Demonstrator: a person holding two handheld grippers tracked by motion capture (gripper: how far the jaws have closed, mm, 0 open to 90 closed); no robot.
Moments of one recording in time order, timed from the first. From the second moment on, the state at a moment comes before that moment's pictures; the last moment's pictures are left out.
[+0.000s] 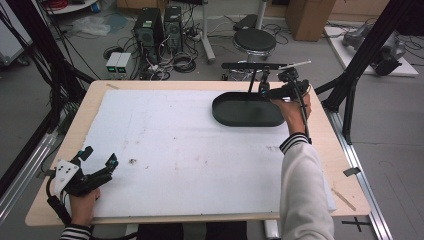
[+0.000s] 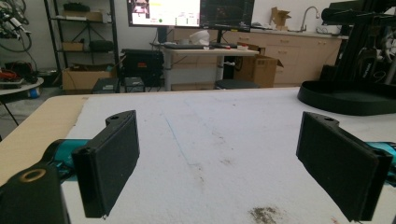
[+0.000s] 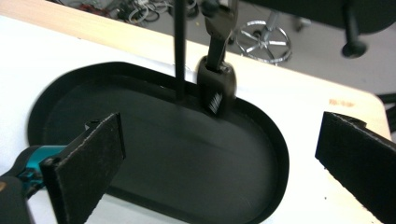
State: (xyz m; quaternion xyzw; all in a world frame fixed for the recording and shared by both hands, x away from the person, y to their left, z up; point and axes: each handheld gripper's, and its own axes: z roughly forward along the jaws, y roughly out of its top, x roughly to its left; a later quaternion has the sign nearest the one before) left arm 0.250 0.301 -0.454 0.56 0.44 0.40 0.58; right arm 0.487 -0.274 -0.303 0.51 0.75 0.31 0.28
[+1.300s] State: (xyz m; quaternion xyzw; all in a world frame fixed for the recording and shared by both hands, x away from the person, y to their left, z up) left arm 0.247 0.300 -0.454 0.56 0.43 0.42 0.58; right arm 0.305 -0.325 -0.451 0.36 0.64 0.59 0.33
